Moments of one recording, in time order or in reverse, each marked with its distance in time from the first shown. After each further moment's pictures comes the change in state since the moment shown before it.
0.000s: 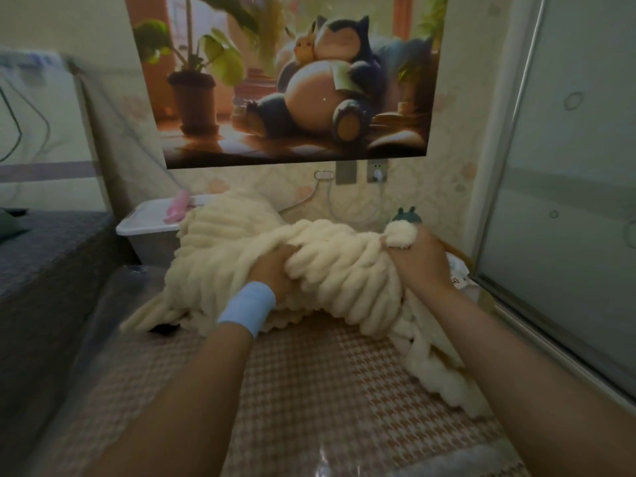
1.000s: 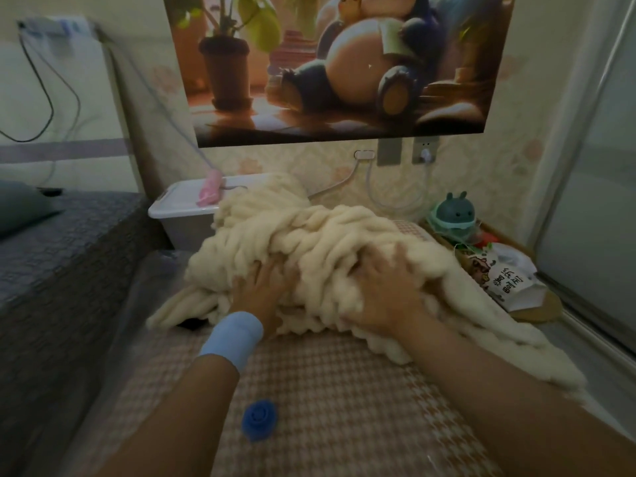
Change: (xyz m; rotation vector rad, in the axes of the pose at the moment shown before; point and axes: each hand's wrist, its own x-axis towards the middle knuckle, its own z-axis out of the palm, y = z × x) left_hand -0.022 -0.121 0.022 0.492 -0.267 -0.107; right_hand -0.016 0.028 0.164 -0.882 -0.279 -0.655
